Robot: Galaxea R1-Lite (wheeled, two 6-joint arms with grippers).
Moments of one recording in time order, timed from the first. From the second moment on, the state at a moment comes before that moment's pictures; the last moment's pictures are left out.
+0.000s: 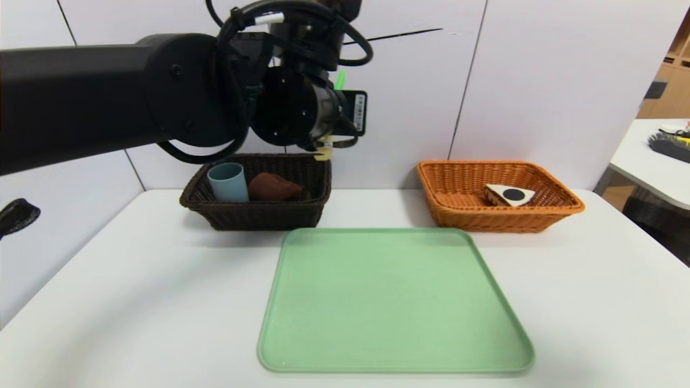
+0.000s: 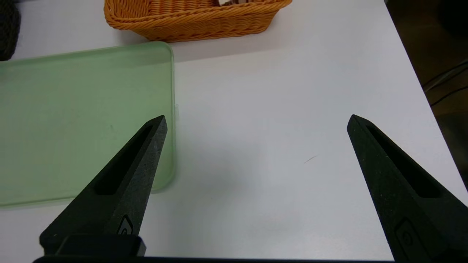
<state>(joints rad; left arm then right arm) -0.76 1.96 -1.94 0.25 0.55 -0.19 0.08 0.89 -1.01 0.58 -0.16 0.13</state>
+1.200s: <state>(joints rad) -0.46 1.86 -1.22 -0.60 0.11 0.26 0.08 0.86 -1.04 0.59 -0.16 0.13</state>
